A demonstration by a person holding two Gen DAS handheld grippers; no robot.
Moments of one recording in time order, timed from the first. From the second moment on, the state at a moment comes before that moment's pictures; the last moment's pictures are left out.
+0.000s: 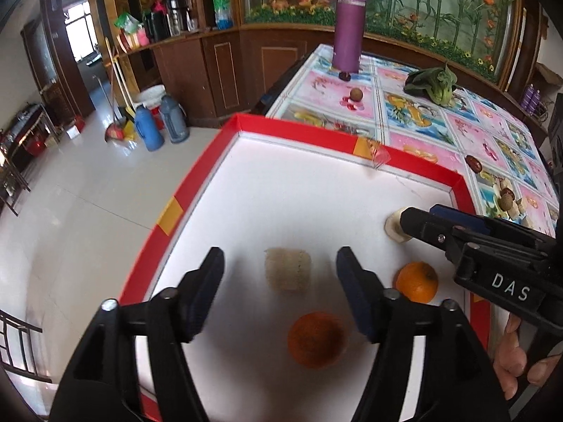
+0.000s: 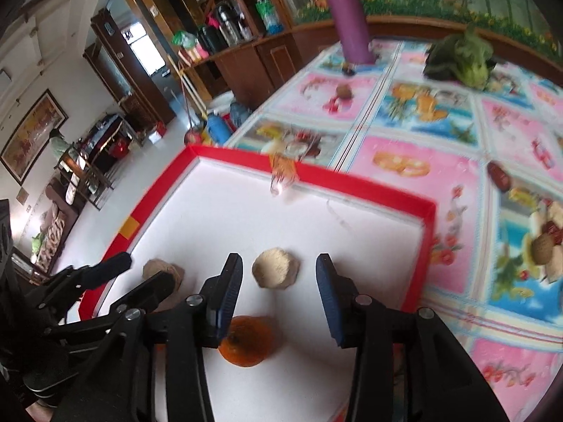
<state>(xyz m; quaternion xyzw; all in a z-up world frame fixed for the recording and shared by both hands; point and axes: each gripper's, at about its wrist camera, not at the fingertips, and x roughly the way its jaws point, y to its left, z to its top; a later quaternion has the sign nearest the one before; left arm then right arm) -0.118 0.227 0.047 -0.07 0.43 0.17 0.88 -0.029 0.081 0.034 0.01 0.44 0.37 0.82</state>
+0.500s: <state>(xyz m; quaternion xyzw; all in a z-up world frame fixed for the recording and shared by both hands) -0.128 0.169 0.113 -0.06 0.35 0.18 0.92 -0.045 -0.003 0.068 0.03 0.35 0.34 0.87</state>
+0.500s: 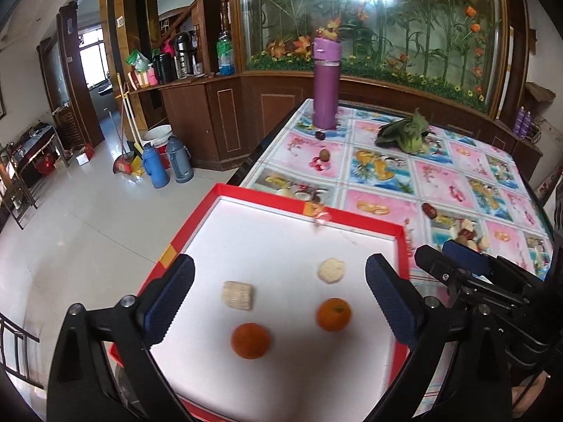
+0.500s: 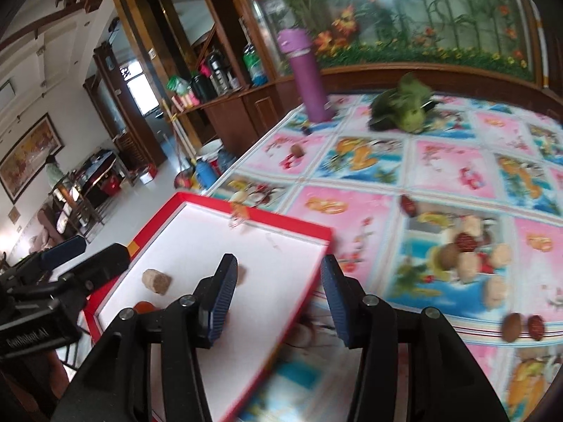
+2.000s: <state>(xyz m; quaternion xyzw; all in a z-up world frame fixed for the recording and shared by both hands) -0.026 -0.039 0.041 0.08 0.47 -0.09 0.88 0.002 -0.190 0.009 -0.02 0.43 0.16 0.89</state>
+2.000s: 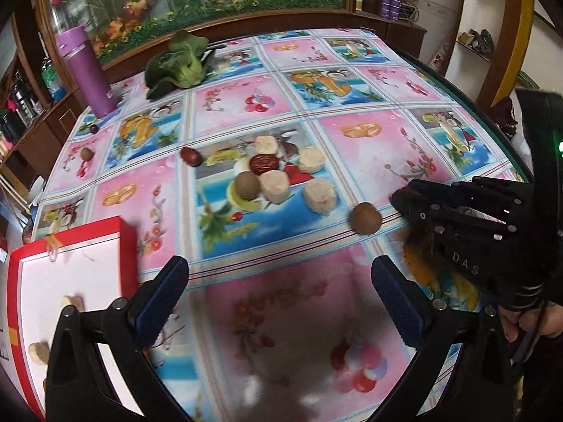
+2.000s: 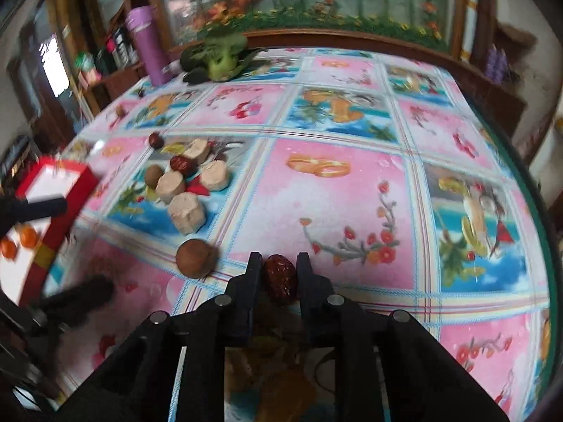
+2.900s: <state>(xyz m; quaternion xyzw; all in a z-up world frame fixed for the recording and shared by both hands) 0.016 -0.077 0.017 0.02 0.49 -0.11 0.87 0.014 -0.226 0.016 0.09 0.43 0.14 0.88</state>
